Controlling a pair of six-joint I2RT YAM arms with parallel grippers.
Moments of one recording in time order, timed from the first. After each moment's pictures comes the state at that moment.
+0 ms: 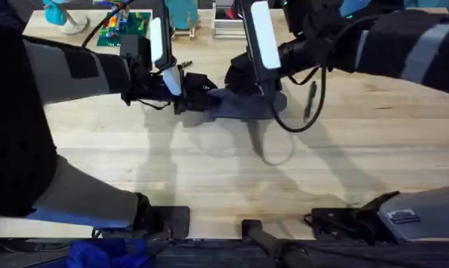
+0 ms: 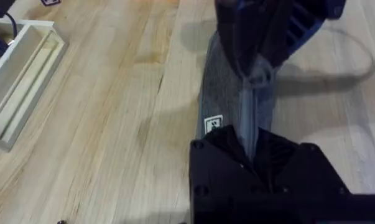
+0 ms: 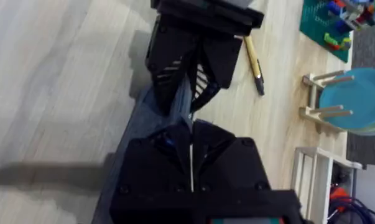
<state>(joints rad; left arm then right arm) 0.02 1.70 0.81 -0.33 1.10 1.27 0.48 1.64 1.14 -0.42 -0.65 -1.31</state>
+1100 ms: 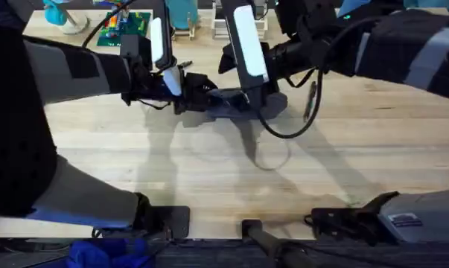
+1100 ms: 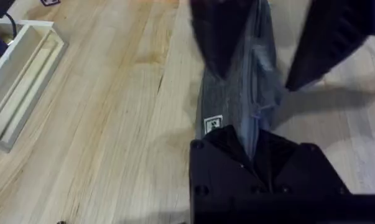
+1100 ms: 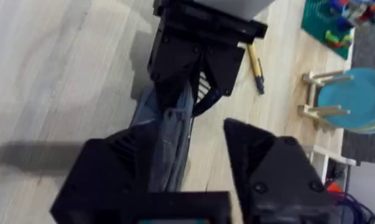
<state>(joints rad) 0.02 1.70 0.81 -0.33 1.10 1.27 0.54 1.61 1.15 -0.46 -0.54 -1.26</state>
